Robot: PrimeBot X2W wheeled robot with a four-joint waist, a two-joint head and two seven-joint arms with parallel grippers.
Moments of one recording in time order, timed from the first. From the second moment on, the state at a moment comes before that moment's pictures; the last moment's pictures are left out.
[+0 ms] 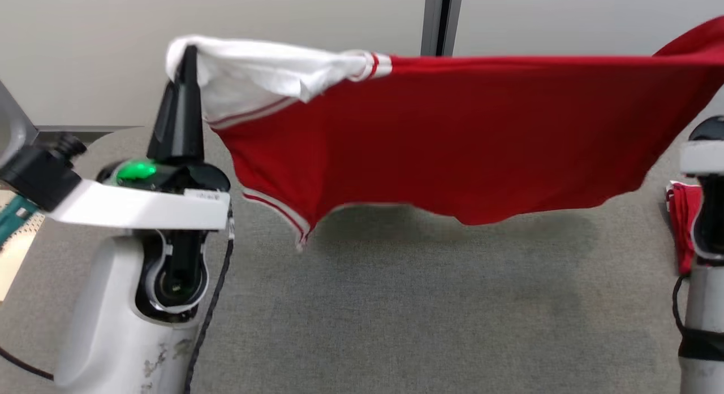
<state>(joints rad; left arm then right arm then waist) -0.43 0.11 -0.18 0.02 -0.89 -0.09 -0.17 -0.55 -0.05 -0.25 0.14 0.26 0.13 -0.07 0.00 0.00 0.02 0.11</state>
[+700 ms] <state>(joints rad) -0.80 0.18 -0.11 -0.11 -0.90 0.18 0.06 -0.86 -0.05 -0.30 0.07 0.24 0.13 0.14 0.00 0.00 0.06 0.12</state>
